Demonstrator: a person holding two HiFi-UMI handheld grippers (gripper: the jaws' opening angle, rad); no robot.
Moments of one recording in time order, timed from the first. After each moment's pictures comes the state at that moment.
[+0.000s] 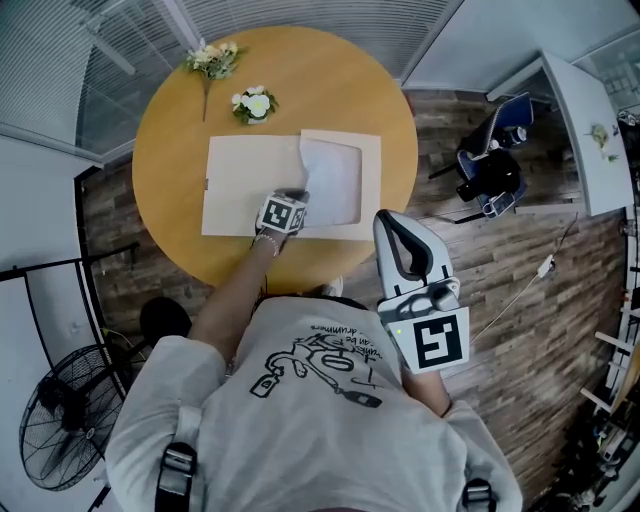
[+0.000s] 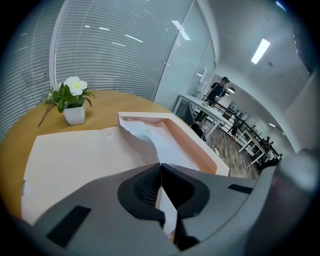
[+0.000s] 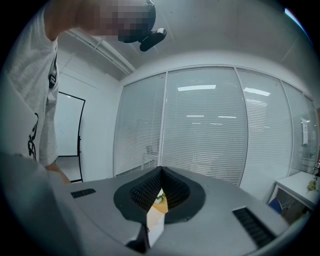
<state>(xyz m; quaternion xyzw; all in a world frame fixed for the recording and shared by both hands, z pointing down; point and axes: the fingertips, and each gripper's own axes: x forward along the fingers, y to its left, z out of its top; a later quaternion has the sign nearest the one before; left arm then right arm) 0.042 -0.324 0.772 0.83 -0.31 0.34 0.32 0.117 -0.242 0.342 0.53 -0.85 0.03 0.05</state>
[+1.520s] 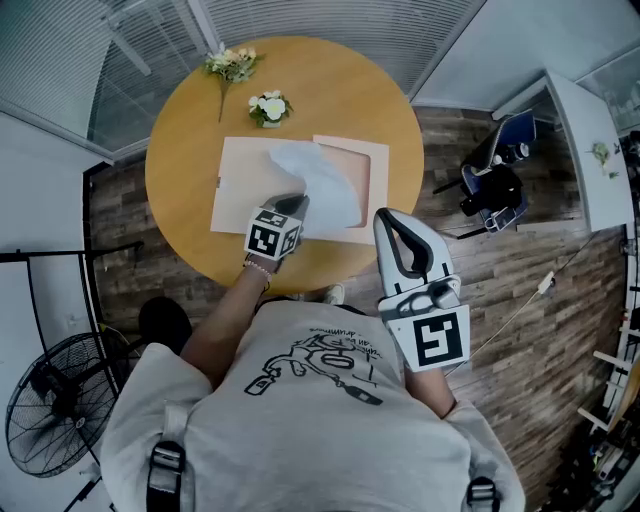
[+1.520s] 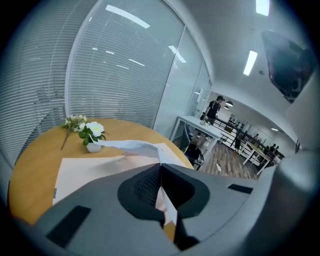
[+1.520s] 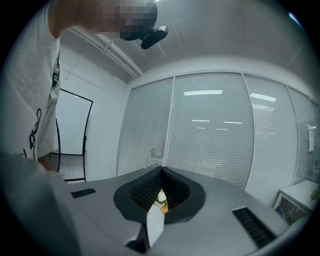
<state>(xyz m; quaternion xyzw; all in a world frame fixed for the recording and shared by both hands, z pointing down) 0.015 -0.293 0.630 0.86 -0.36 0.25 0.26 0.096 -0.219 0.320 0.50 -0.86 -0.01 0.05</state>
